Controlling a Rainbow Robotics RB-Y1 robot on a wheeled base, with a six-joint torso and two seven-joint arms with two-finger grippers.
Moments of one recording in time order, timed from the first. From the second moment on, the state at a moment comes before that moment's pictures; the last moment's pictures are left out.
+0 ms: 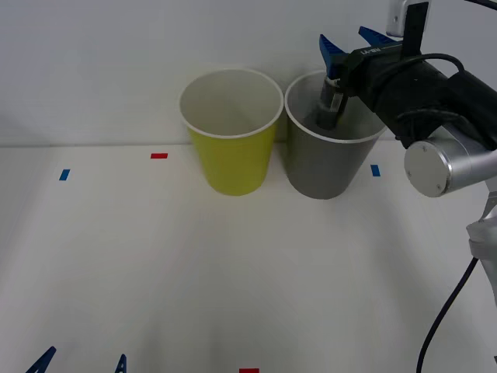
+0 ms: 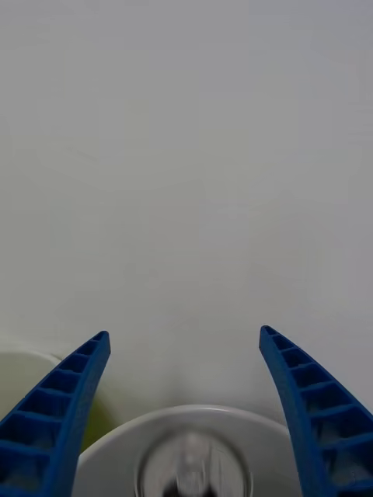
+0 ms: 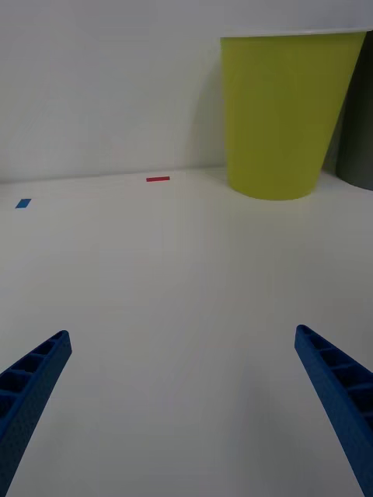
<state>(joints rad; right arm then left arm) -0.46 -0.41 0.09 -1.84 -0.44 0.47 1.52 1.13 0.23 -0.15 -2.01 -0.22 -0.64 -1.26</state>
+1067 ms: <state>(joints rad) -0.08 -0.40 -0.03 -2.23 -0.32 0.46 1.50 1.13 0.23 -0.15 -2.01 -0.22 -0.64 -1.26</state>
